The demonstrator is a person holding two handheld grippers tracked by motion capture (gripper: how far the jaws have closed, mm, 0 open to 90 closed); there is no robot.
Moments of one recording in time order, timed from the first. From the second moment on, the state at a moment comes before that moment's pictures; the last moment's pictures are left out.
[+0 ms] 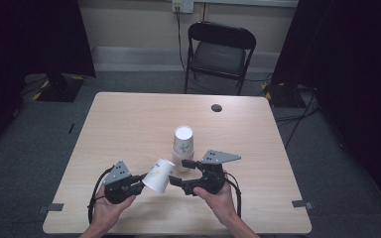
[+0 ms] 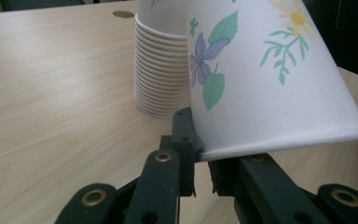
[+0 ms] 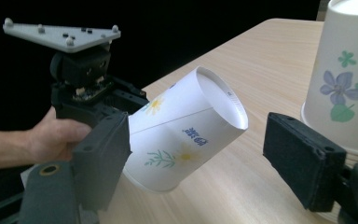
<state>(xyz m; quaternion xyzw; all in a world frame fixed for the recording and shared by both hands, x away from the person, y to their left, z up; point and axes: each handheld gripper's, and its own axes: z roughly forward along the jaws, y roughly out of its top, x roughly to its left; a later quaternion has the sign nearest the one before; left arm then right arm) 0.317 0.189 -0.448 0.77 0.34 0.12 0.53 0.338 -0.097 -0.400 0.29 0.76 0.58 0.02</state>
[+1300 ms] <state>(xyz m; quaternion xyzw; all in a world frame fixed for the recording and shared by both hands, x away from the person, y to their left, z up) 0.319 0.176 -0.455 0.82 0.32 0.07 0.47 0.336 -0.079 -0.400 0.16 0.84 0.51 0.08</state>
